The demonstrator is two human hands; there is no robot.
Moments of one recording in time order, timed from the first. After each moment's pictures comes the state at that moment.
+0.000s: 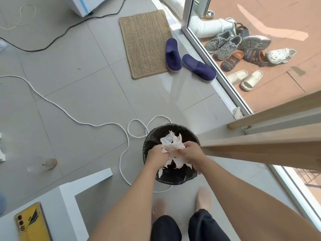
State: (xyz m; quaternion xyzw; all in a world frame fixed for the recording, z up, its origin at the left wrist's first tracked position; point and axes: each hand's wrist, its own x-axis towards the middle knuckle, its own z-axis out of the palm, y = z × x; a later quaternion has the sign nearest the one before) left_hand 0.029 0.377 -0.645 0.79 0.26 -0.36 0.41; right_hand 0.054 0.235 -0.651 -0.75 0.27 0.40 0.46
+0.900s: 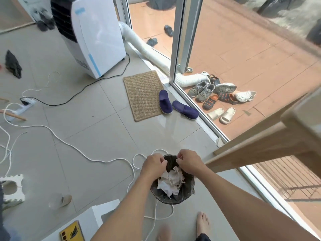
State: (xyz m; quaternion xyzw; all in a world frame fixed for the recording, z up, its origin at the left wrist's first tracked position) left_hand 0.044 0.403 -0.416 0.90 0.12 -0.26 0.32; right_hand 0.069 0.251 -0.411 -0.91 0.06 0.31 0.27
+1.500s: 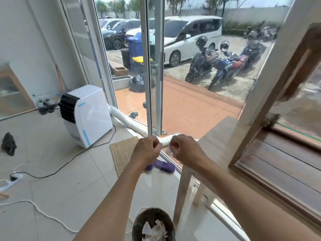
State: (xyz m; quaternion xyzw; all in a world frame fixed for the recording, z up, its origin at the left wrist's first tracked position) left_hand 0.047 0.321 -0.059 0.94 -0.07 0.04 0.34; right_hand 0.022 0.162 -0.037 -0.96 -0.10 -0.06 0.26
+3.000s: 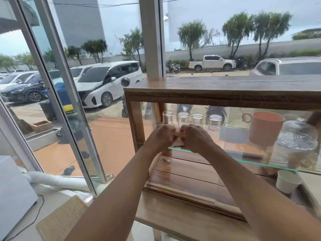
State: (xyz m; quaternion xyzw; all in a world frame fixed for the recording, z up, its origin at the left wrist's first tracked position) left_hand -0.020 -0.007 0.101 0.83 -0.48 0.06 0.27; right_hand -0.121 -0.111 0.109 -0.96 0.20 -0.16 0.12
